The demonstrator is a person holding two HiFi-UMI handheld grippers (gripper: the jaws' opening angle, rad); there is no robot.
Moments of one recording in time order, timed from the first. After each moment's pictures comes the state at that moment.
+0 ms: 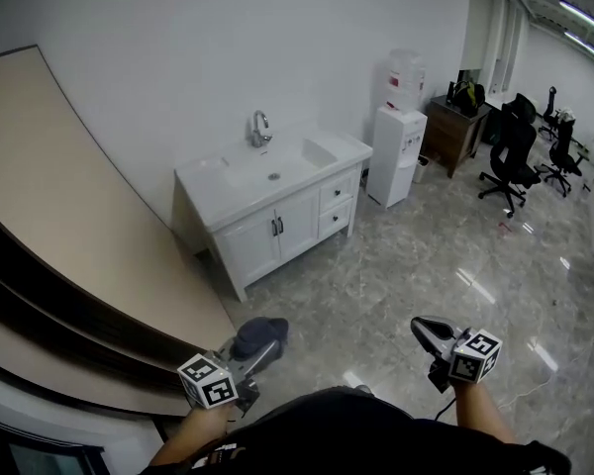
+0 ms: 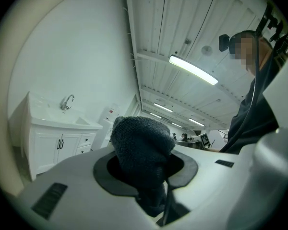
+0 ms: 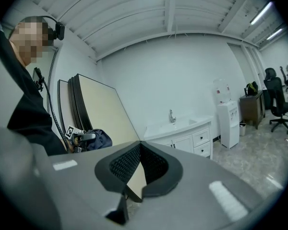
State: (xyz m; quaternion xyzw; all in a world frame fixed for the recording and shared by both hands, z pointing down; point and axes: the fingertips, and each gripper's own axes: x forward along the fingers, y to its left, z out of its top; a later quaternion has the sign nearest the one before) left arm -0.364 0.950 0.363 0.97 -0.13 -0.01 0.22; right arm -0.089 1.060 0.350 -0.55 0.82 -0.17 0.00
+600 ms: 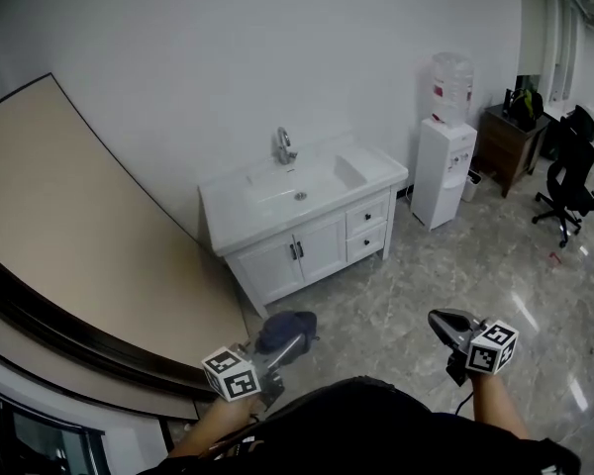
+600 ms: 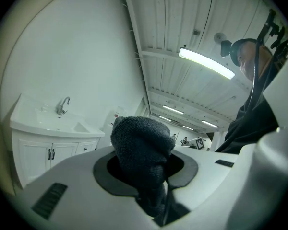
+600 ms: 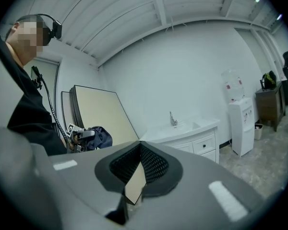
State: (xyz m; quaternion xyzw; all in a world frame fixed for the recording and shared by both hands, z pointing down) left arm -0.146 0.844 0.336 0.96 -0.19 -0.03 0.21; right arm 0.126 0.899 0.353 -0.46 0.87 -0.18 0.01
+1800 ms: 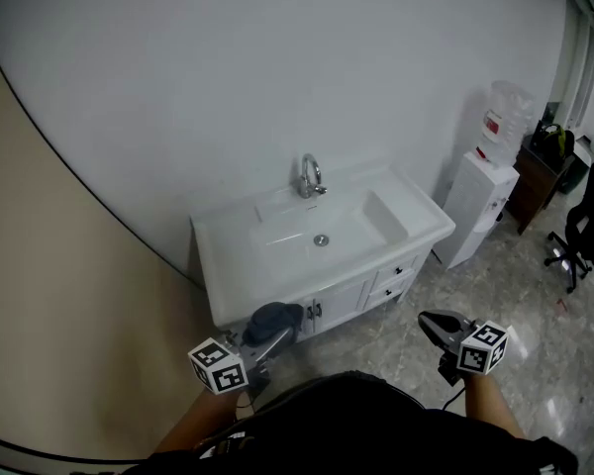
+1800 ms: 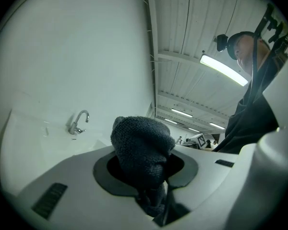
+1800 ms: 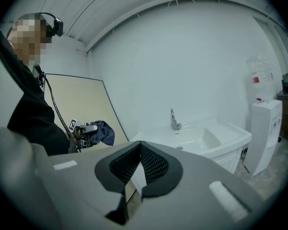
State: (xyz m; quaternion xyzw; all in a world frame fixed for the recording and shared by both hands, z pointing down) left arm -0.217 0.416 0.352 0.96 -0.20 -0.04 0.20; right arm 0.055 0.470 0.369 -0.44 0.88 -0.18 -0.04
